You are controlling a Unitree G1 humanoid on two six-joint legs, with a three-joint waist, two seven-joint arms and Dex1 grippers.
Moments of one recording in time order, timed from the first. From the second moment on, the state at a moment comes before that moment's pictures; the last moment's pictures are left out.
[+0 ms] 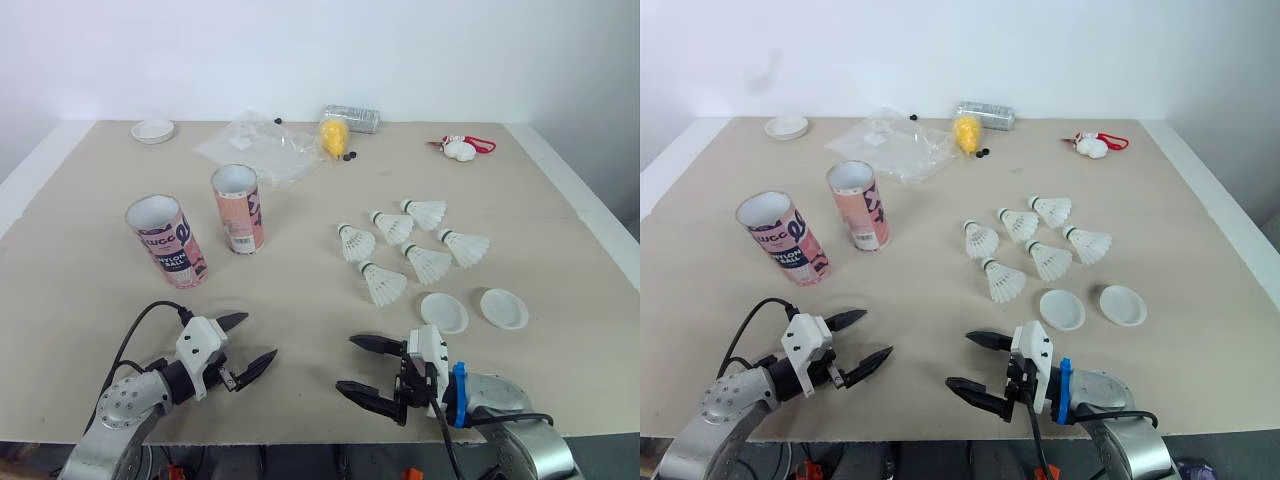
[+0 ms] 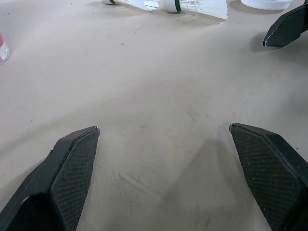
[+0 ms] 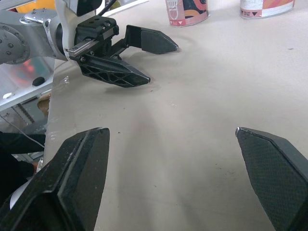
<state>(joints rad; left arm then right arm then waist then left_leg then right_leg) 0.22 0.50 -0.04 -0.36 -0.30 0.12 -0.71 0.15 -0.52 0.12 -0.34 0.47 0.21 0.99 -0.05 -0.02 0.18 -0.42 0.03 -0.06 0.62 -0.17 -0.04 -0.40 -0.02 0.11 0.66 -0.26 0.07</state>
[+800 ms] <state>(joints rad) 0.16 0.48 -0.04 -0.33 -0.29 0.13 -0.70 0.10 -0.52 0.12 -0.35 0.47 0.23 0.97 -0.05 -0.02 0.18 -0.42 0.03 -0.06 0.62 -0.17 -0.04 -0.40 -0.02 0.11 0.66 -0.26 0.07</state>
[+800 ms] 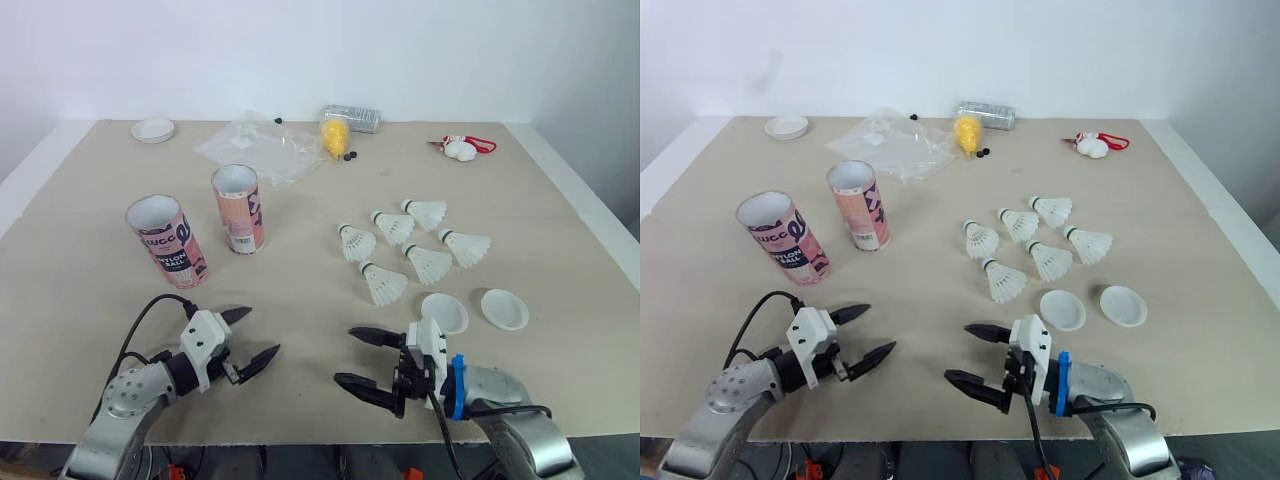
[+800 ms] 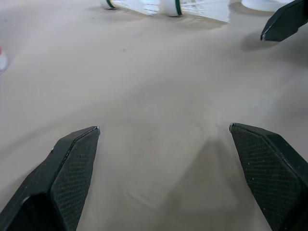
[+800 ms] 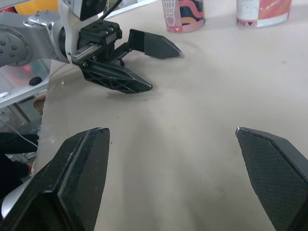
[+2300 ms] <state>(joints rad) 0.03 0.29 0.24 -0.25 -0.32 0.34 -0.26 -0.59 -0.47 0.19 0.09 0.39 0.19 1.15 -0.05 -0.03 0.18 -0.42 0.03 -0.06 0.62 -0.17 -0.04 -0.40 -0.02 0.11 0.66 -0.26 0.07</state>
